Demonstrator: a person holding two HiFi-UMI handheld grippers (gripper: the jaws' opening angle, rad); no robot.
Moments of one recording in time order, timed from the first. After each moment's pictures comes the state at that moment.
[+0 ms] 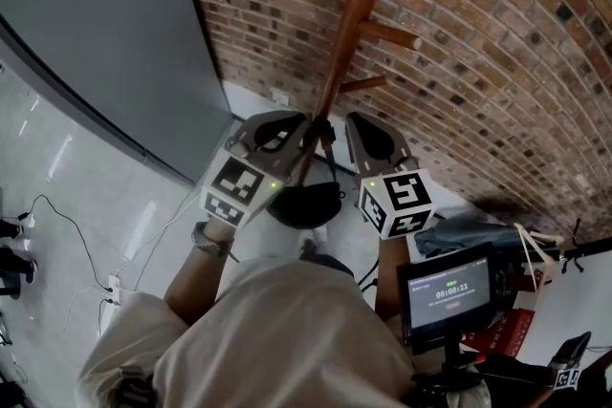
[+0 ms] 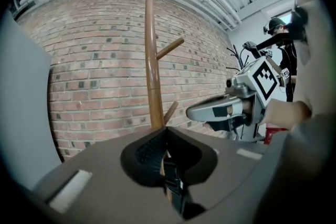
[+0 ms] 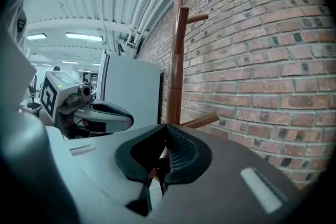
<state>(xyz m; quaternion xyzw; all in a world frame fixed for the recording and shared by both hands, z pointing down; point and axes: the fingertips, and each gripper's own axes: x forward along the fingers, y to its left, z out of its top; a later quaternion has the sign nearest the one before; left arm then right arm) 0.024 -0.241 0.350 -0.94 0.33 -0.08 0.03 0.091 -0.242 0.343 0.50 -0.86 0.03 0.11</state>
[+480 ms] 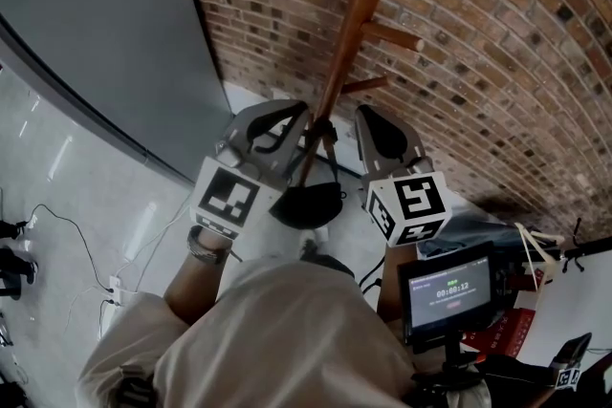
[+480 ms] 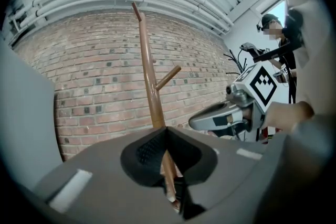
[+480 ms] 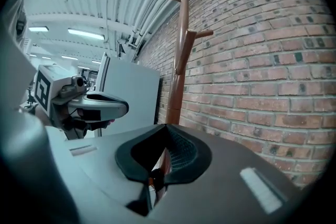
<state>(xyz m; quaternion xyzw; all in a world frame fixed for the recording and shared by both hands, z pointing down) 0.015 -0.228 0.285 -0.93 0.35 -0.04 0.11 0.091 -0.235 0.301 0.52 -0.85 0.00 0.10</state>
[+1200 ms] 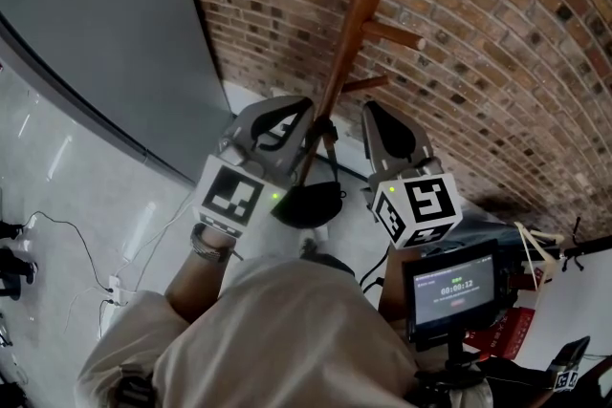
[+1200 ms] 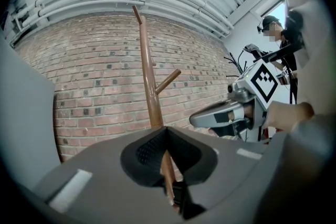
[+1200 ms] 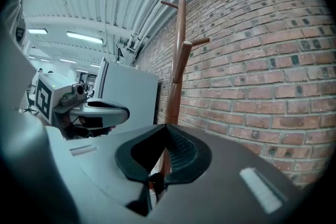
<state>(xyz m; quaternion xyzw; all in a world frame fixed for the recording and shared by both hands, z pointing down) 0.019 -0.226 0.278 -0.93 0.35 -0.02 0.11 0.097 -0.229 0.286 0.52 -0.85 -0.01 0.08</state>
